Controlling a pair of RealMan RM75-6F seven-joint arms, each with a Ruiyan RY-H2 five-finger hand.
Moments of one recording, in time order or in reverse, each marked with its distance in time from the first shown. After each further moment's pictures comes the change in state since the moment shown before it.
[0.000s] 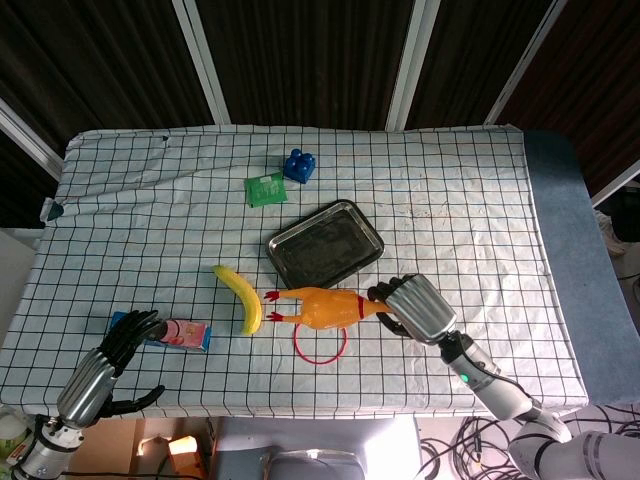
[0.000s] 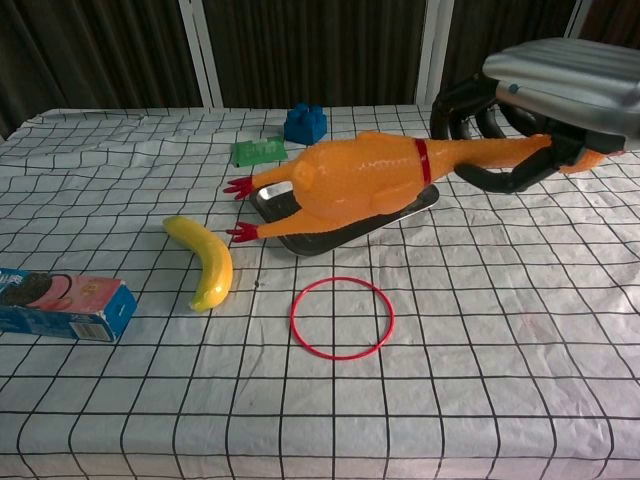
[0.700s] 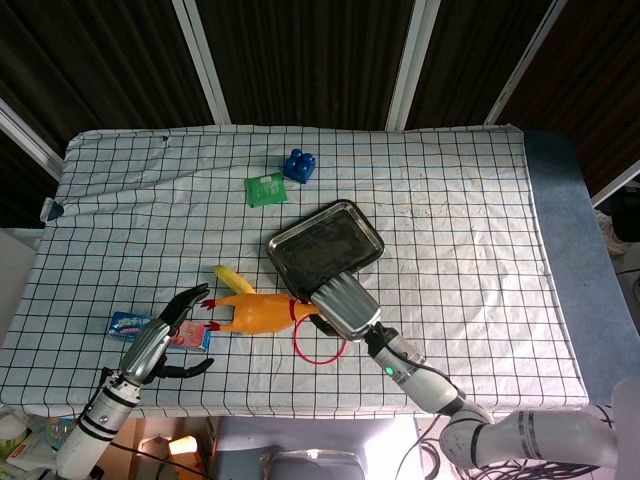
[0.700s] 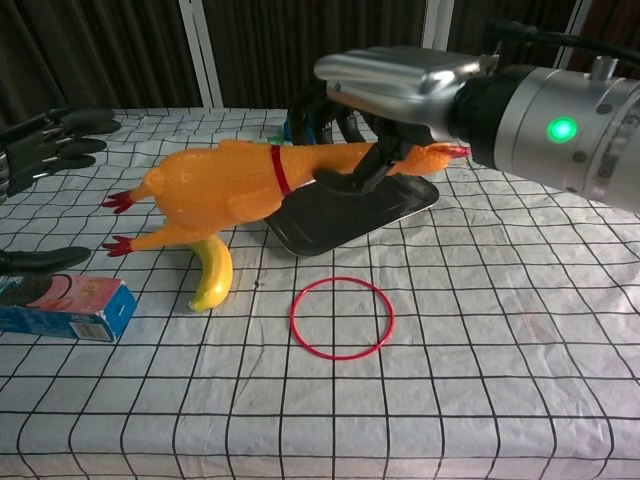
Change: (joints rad) left arm -0.162 -0.122 -0.068 -0.070 -0.204 -0.259 -0.099; right arm 0.206 -0.183 0.142 -0.148 0.419 -0.150 -0.372
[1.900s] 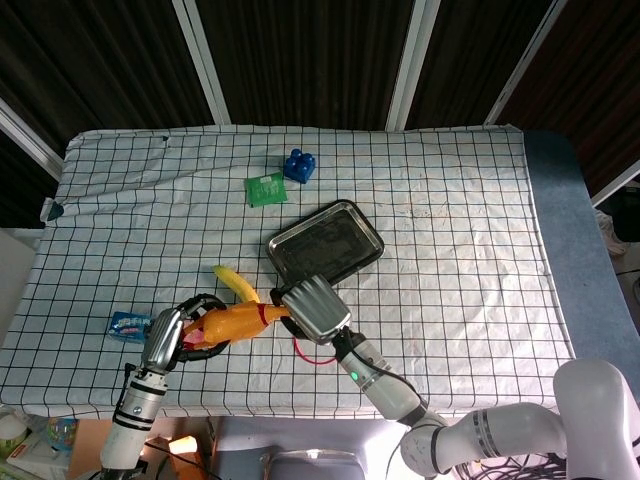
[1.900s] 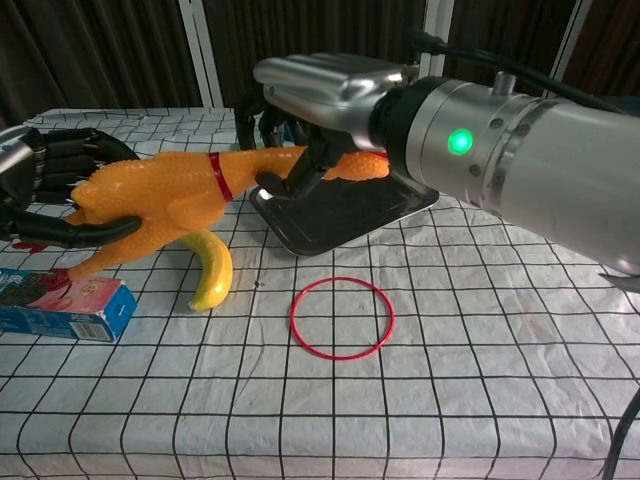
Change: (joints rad) left arm 0.017 -0.186 -0.092 -0.057 -0.238 0.020 0.236; right arm 0.133 -0.138 -0.007 0.006 0.194 0.149 -0.121
